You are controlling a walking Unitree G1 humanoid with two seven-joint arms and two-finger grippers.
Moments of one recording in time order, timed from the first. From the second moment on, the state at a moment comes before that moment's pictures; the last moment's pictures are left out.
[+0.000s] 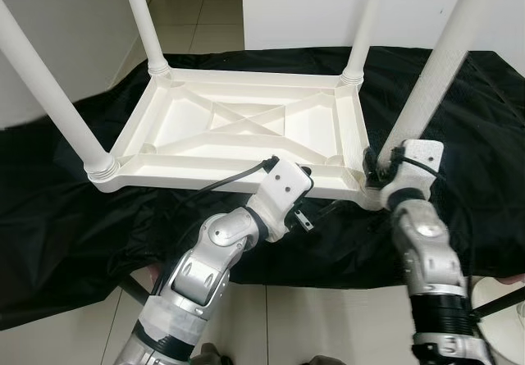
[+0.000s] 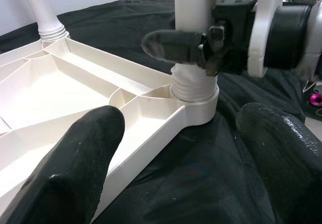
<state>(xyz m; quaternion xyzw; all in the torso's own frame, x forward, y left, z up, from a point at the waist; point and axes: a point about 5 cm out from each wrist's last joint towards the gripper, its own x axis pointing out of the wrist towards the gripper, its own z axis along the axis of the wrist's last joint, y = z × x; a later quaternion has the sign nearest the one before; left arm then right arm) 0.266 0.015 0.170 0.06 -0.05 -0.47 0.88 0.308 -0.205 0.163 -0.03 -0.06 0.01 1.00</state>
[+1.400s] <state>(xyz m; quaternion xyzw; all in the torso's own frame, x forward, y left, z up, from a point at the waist) 0.275 0.014 0.172 0.07 -0.05 -0.47 0.88 0.311 -0.230 0.145 -0.08 -0.03 0.13 0.99</state>
